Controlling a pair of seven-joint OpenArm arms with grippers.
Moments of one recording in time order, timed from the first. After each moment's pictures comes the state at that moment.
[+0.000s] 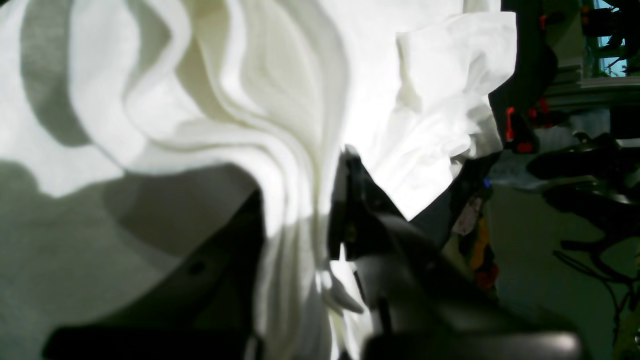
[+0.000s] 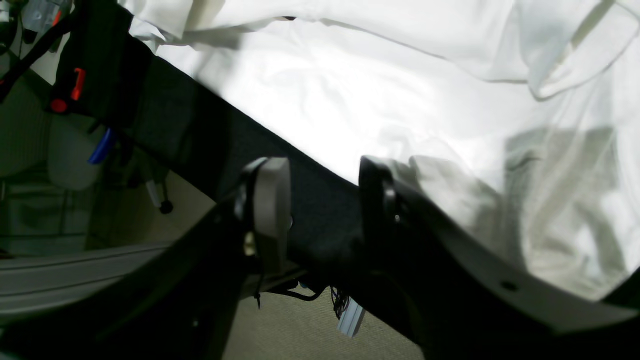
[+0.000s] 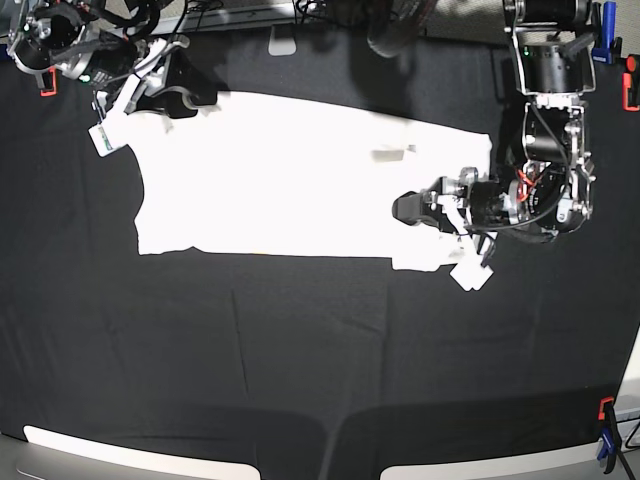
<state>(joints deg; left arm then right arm) -8.5 -7.7 -7.0 77.1 -59.2 -31.9 79.0 -33.5 14.7 29.0 115.0 60.5 39.6 -67.5</state>
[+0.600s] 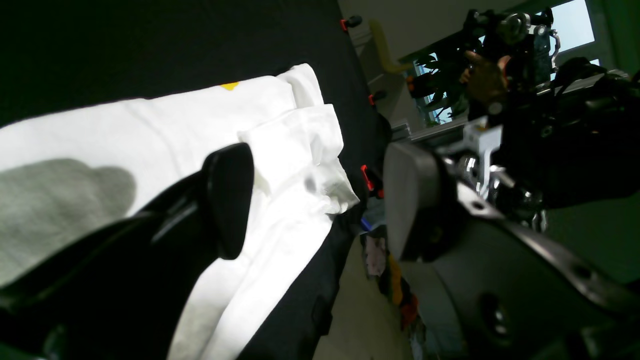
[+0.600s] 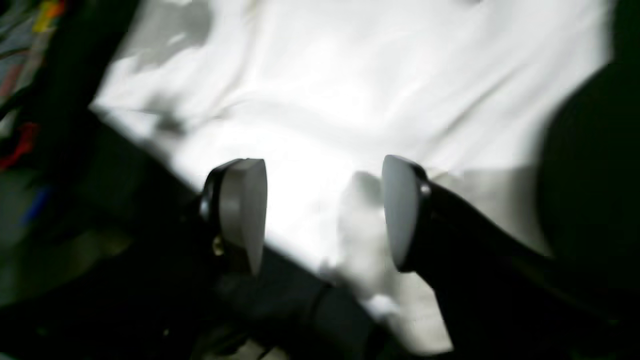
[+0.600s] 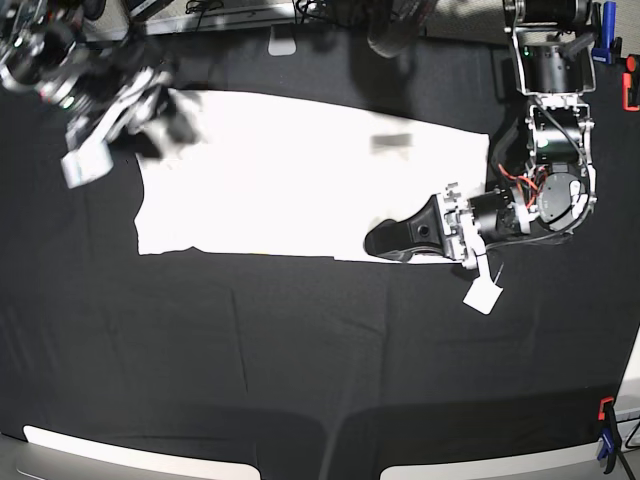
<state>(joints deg) -8.5 -7.7 -7.0 77.1 -83.5 -35.5 79.2 -26.1 14.4 34.0 115.0 53.5 39.6 -61.6</state>
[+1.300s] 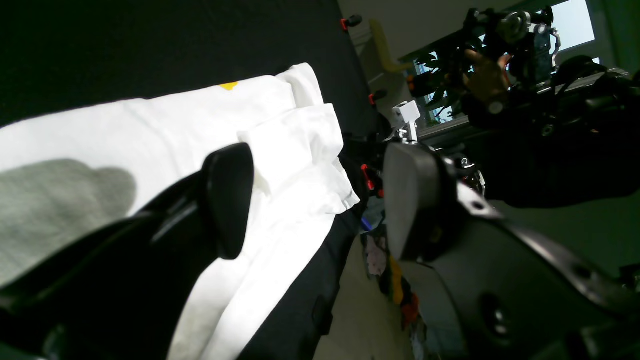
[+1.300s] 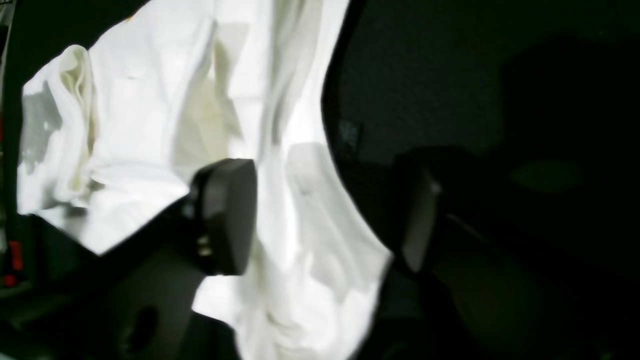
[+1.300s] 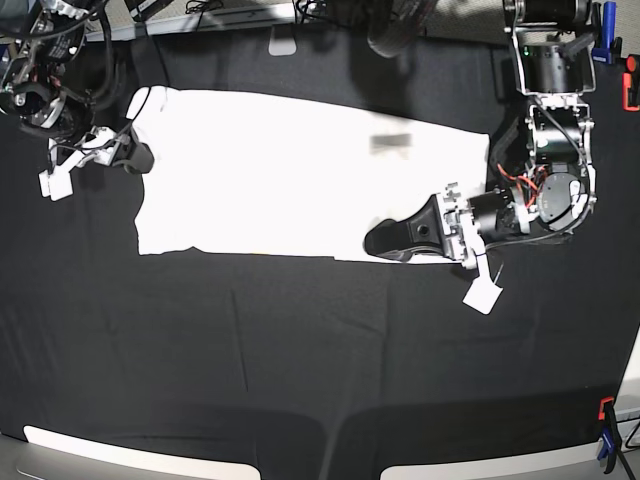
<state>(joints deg) -8.5 -7.7 -7.0 77.2 -83.4 -35.6 79.2 -10.0 14.2 41.7 85.4 53.5 39.5 -68.4</state>
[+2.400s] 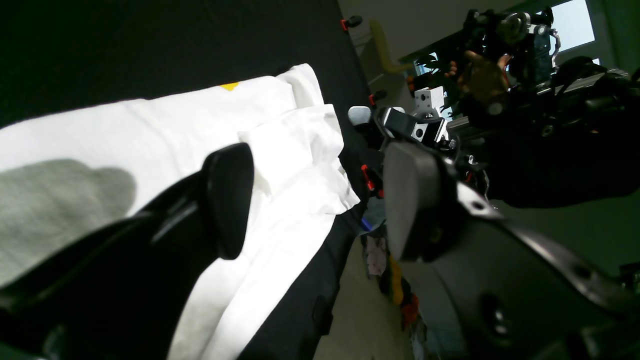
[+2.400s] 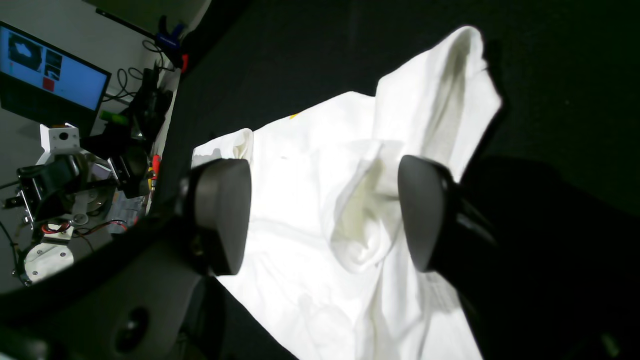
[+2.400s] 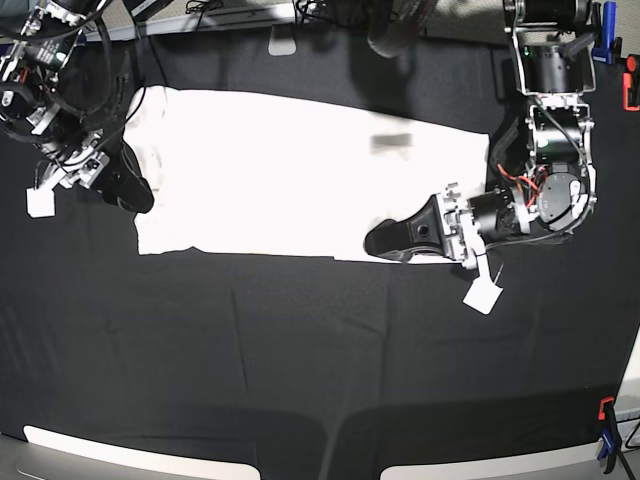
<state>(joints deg) -8.5 -7.7 -7.0 77.2 -83.5 -35.6 79.2 -9.2 14.8 41.8 85.4 72.1 39.5 -69.7</state>
